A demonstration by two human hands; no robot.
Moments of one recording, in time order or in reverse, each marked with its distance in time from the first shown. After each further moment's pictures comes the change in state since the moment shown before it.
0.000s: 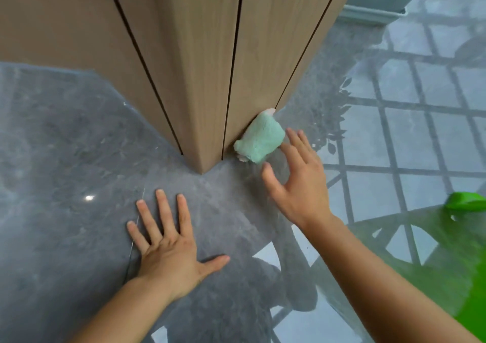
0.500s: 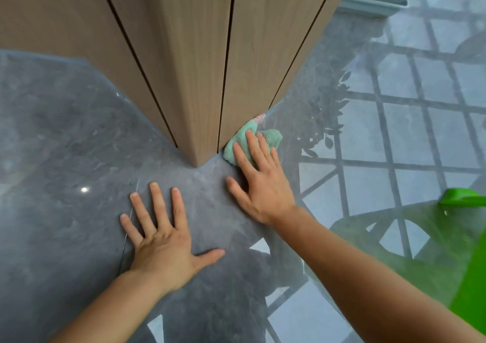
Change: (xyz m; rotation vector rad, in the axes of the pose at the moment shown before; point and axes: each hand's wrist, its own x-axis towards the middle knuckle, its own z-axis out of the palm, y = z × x) left_hand -0.002 -0.001 0.001 -0.005 0.014 0.002; right_hand -0.008 -0.003 0.047 -0.165 -0.276 -0.204
